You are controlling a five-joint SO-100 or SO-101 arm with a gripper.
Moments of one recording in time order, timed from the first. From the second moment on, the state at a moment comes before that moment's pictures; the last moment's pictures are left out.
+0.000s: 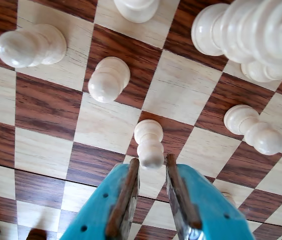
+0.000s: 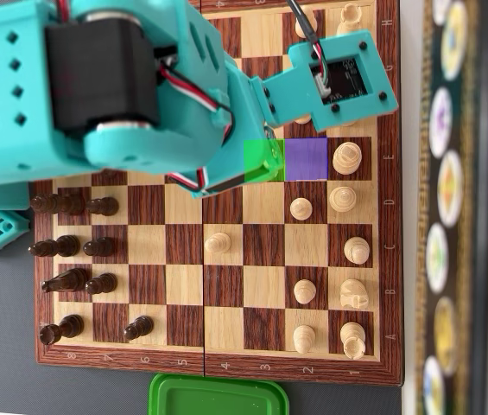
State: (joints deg) arm -8.3 71.0 72.5 76.6 79.1
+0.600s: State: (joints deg) arm -8.3 70.4 72.5 76.6 79.1
